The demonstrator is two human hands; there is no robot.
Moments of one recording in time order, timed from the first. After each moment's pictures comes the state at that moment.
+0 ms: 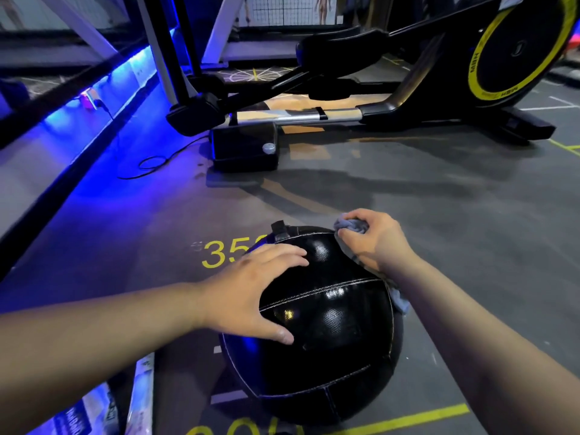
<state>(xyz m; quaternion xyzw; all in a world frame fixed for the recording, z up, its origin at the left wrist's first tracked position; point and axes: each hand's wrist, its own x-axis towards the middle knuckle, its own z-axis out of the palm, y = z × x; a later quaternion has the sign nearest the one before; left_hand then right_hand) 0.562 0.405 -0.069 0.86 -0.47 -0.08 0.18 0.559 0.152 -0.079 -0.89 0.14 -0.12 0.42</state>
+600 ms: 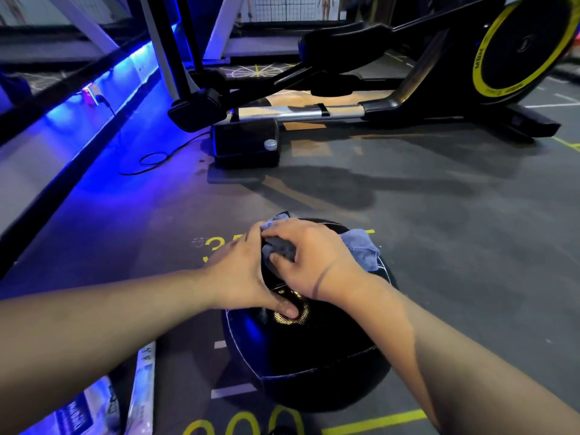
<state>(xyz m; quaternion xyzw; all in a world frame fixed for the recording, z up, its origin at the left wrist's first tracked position) 0.574 0.397 -0.071 0.95 -0.23 -0.10 0.19 0.540 0.244 -0.058 -0.94 -0.15 -0.11 0.31</state>
